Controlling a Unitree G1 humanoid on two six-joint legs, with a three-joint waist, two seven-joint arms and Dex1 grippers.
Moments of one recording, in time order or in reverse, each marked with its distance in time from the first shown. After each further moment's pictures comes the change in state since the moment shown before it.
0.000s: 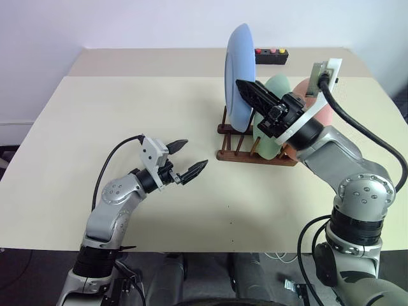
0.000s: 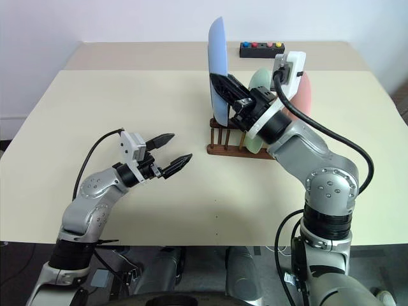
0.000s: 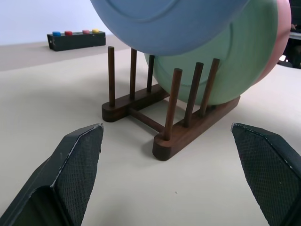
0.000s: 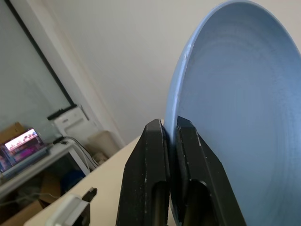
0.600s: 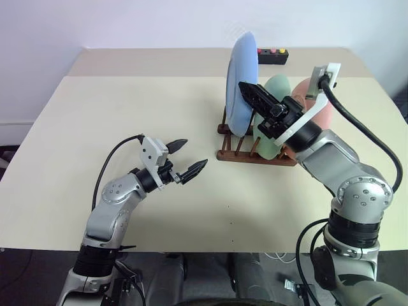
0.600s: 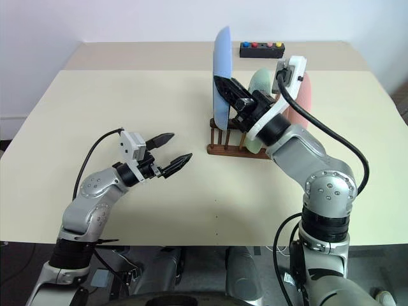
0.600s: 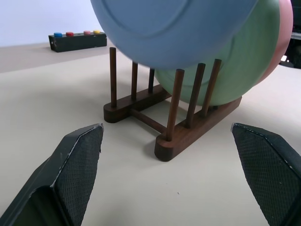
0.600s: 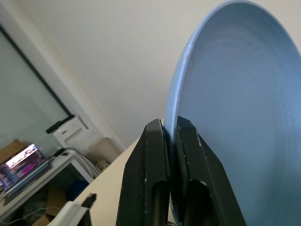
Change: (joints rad) left arm -0.004 0.000 0.000 0.006 0.001 -0.003 0.000; right arm 0.033 0.007 0.000 0.014 0.065 -0.016 -0.111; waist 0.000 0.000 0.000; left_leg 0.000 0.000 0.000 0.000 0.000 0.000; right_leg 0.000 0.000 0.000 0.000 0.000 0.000
